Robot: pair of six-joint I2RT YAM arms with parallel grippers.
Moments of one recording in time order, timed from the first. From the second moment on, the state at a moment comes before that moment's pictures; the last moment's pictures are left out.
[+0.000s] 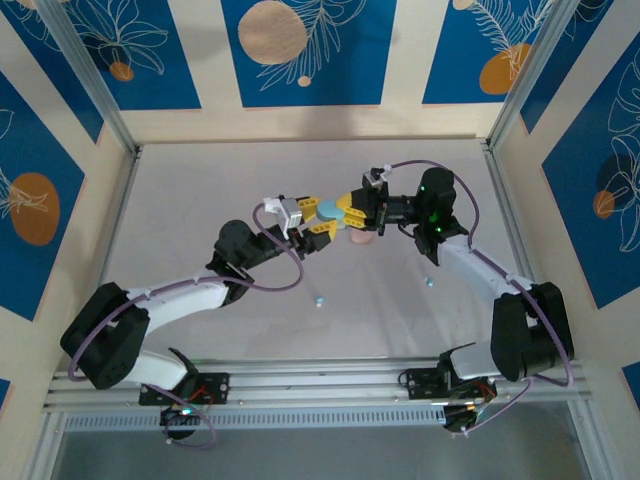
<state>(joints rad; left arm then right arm) -0.71 1.40 0.68 0.96 0.41 -0.13 0.29 1.38 0.87 0.54 -1.23 1.60</state>
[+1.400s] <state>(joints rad) -0.71 1.40 0.71 0.89 0.43 -0.13 0.30 1.37 0.86 0.56 -1.21 1.58</state>
